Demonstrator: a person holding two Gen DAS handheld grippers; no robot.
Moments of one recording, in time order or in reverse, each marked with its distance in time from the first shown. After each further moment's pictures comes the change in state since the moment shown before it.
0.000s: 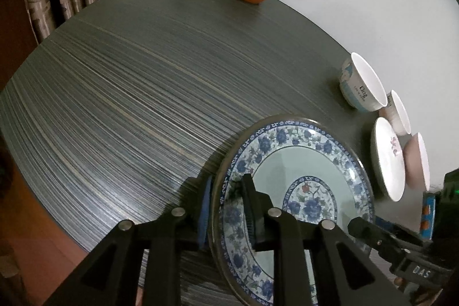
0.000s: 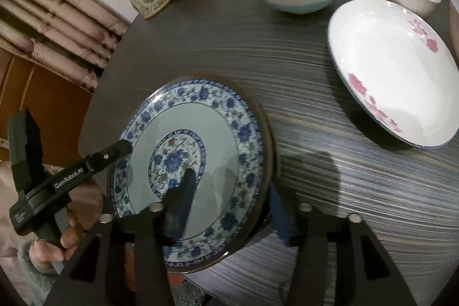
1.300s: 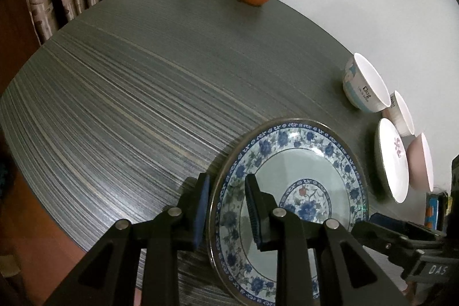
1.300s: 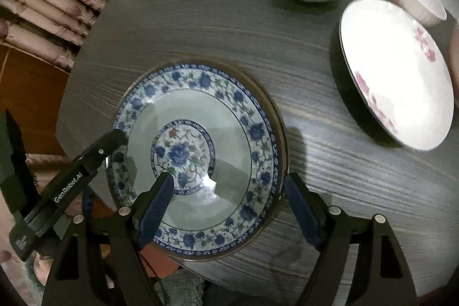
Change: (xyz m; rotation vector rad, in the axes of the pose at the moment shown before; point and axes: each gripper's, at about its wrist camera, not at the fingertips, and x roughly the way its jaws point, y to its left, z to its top) left arm 0.000 0.003 -0.001 -0.006 -0.020 0.011; right arm 0.019 0.033 0.019 -0.007 0.132 -0.135
